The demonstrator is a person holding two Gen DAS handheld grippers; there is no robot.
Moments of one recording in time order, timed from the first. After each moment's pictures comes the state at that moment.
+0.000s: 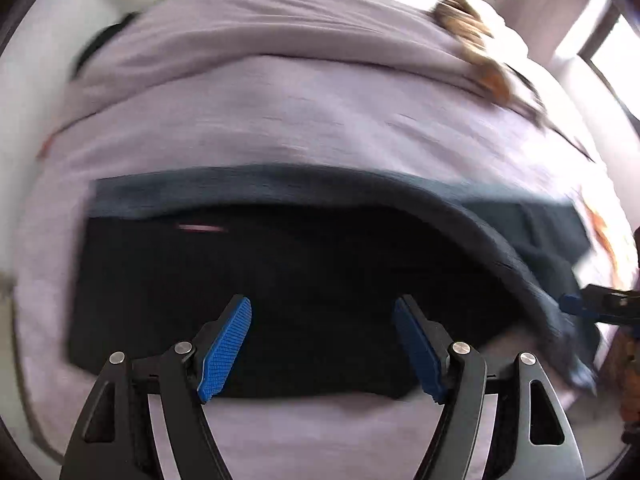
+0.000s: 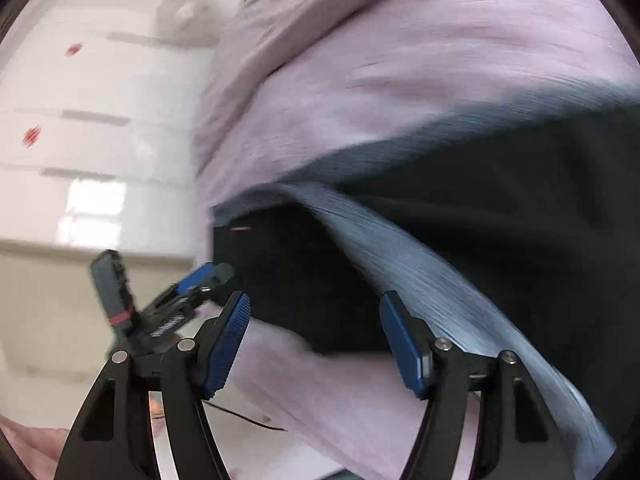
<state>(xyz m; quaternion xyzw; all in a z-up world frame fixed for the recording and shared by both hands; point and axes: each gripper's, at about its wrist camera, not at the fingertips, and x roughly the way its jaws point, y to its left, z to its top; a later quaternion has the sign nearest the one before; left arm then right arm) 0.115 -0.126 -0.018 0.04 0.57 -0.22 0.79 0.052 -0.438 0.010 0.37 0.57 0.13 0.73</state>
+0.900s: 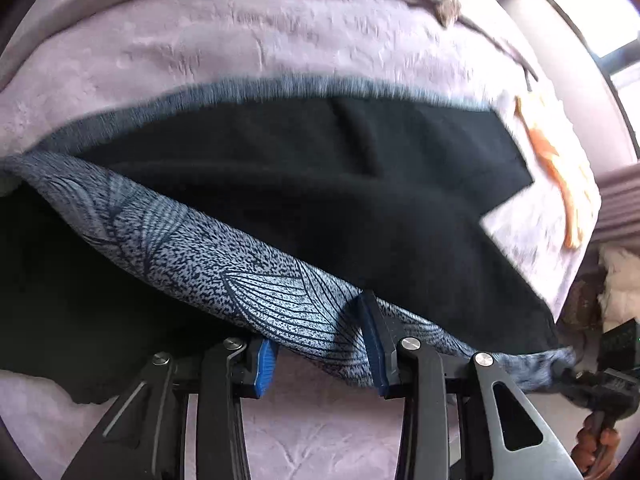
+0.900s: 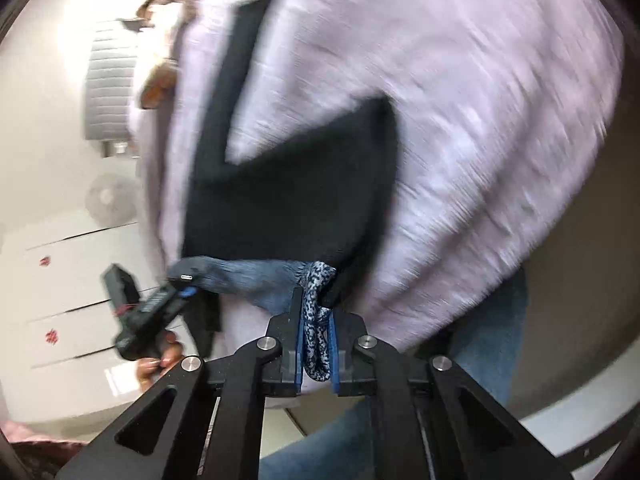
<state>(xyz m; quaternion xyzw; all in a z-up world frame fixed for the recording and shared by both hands) 0.061 -0.327 -0.047 0.05 0.65 -0.29 0.70 -0.230 -0.662 -0.033 0.60 0.47 -0.06 0.65</state>
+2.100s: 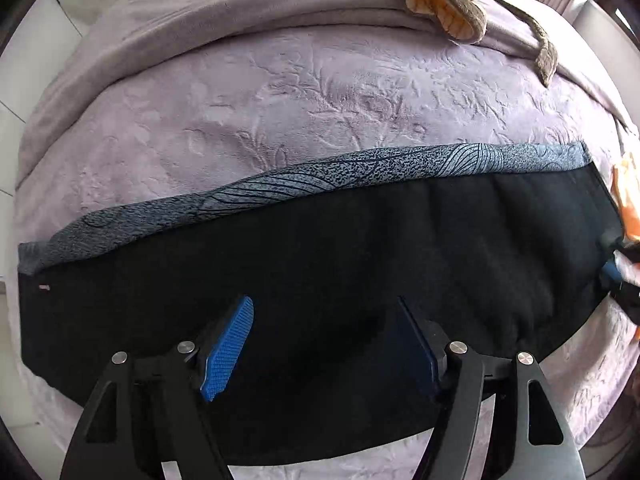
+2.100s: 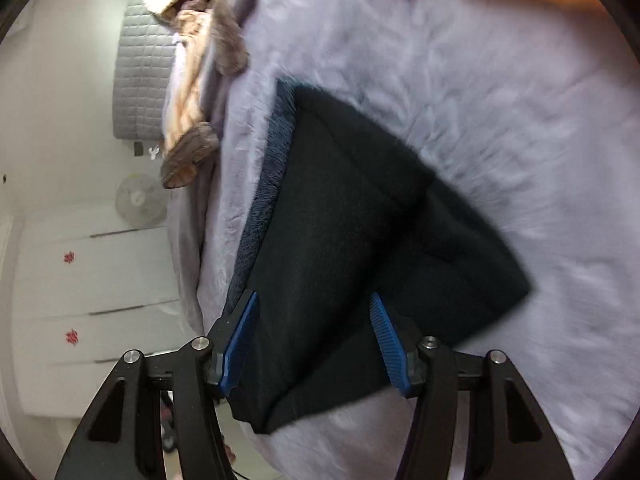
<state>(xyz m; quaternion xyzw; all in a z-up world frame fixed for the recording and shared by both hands) 0.126 -0.365 -0.049 0.12 0.61 -0.13 0.77 0.015 -0.777 -0.090 0.59 0.45 0.00 0.66</state>
